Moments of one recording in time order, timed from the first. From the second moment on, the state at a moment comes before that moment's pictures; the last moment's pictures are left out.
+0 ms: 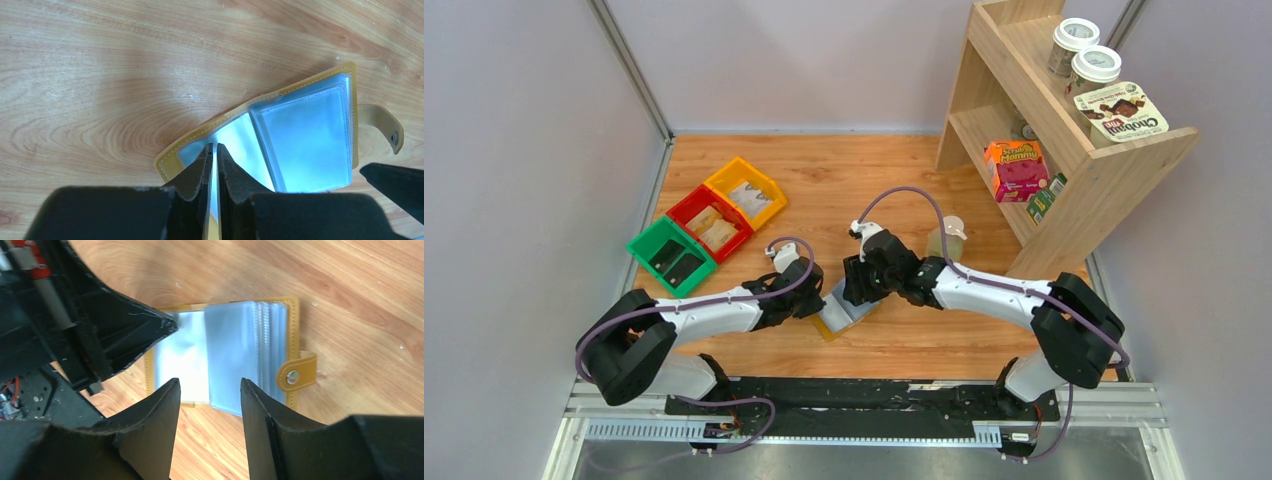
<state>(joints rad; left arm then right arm) -0.82 1.34 0.54 -0.14 -0.28 -1.09 0.91 1.51 0.89 -0.14 -0.07 0.49</state>
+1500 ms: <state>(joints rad) -0.82 1.34 0.54 -0.13 -0.27 -1.08 0.90 1.56 0.89 -0.19 -0.03 0.45</state>
